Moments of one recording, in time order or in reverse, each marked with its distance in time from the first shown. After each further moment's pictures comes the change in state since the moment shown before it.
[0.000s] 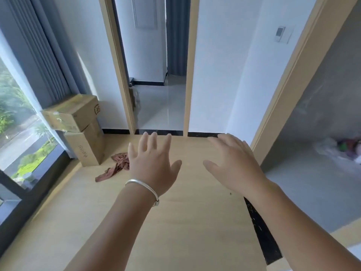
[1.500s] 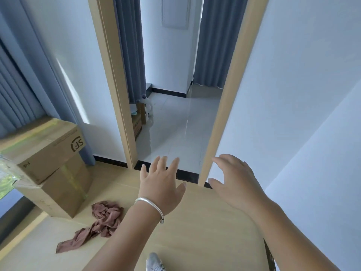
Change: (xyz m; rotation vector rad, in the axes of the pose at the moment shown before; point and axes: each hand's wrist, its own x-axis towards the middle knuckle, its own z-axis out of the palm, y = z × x) left_hand 0.733 -0.083 0.215 -0.084 -0.091 -0.124; right_hand 0.738 0.170 0.242 0.097 -0.265 -0.089
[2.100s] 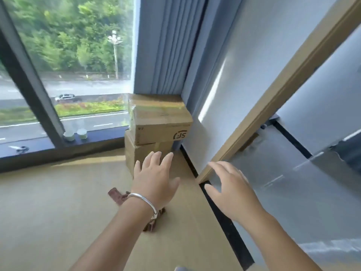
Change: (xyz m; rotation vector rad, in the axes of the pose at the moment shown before) left_hand 0.084 -0.318 -0.024 -0.127 0.240 -0.909; right_hand 0.312 -0.290 0.134 -0.039 -0.339 -0.790
